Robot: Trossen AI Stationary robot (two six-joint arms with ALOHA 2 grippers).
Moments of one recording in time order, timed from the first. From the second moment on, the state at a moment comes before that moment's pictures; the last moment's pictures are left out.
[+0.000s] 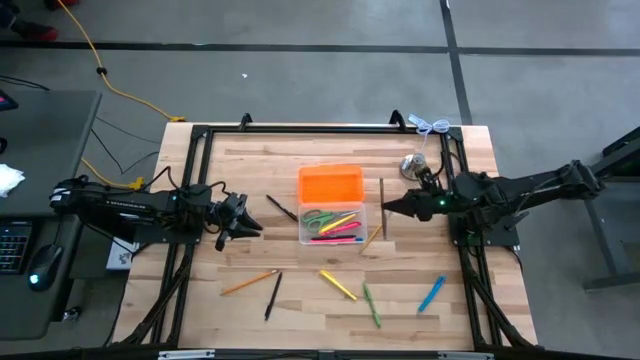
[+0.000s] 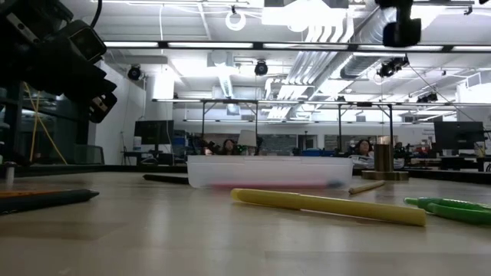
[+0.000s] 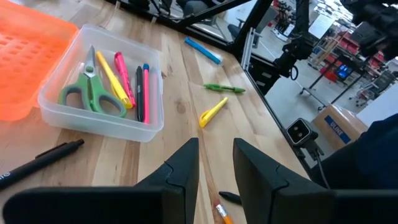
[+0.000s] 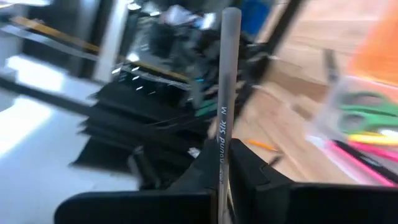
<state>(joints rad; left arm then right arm) 0.00 0.49 0.06 0.21 0.30 -0.37 0.17 0.74 0.60 0.06 0.12 1.16</state>
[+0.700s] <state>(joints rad) 0.00 0.49 0.06 0.21 0.30 -0.37 0.17 0.75 0.60 0.49 -0.26 0.77</state>
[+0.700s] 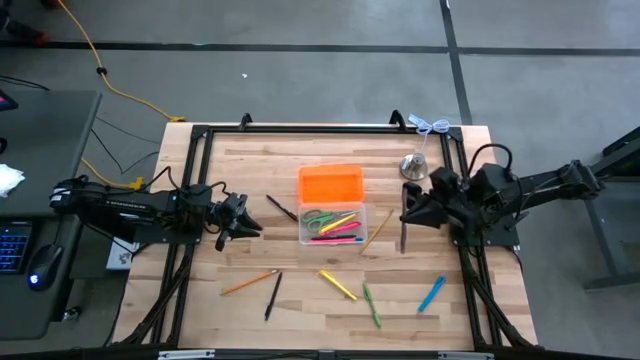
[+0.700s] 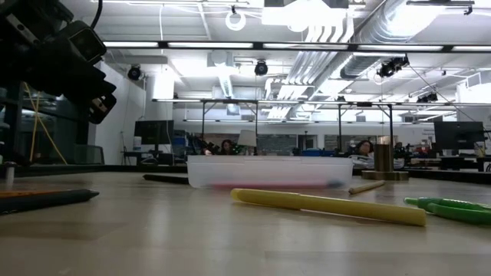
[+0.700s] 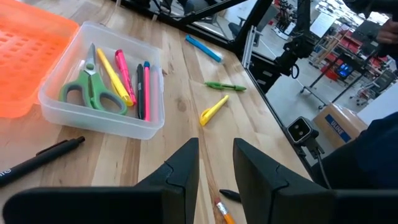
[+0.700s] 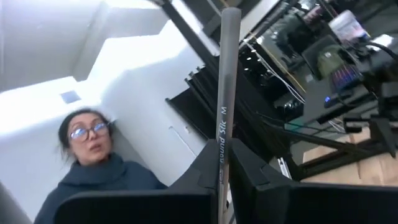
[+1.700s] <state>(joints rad) 0.00 0.49 0.06 0.21 0.30 -0.37 0.17 0.76 0.60 0.34 -0.05 0.65</state>
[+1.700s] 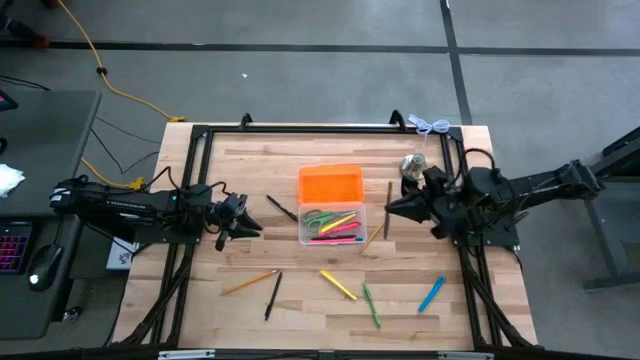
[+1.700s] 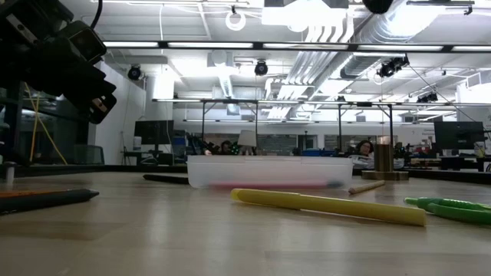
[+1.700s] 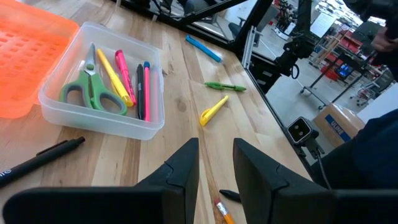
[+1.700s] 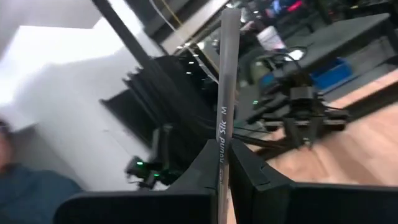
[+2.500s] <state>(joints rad) 0.00 0.49 0.06 0.21 0.30 -0.41 0.17 1.28 1.14 -0.28 0.18 0.19</state>
